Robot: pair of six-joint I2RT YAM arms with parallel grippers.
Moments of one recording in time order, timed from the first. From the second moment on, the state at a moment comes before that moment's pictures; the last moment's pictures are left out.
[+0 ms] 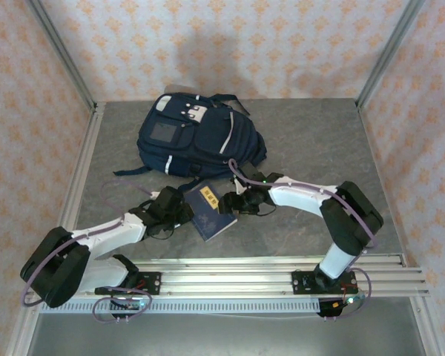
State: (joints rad) left arm -0.56 1.22 0.43 -0.22 -0.03 -1.06; right arm 0.74 1.68 0.99 -0.45 -0.34 0.63
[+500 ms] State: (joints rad) left arm -0.56 1.29 0.45 -0.21 -0.03 -1.06; right arm 0.75 1.83 1.07 -0.40 -0.49 0.67
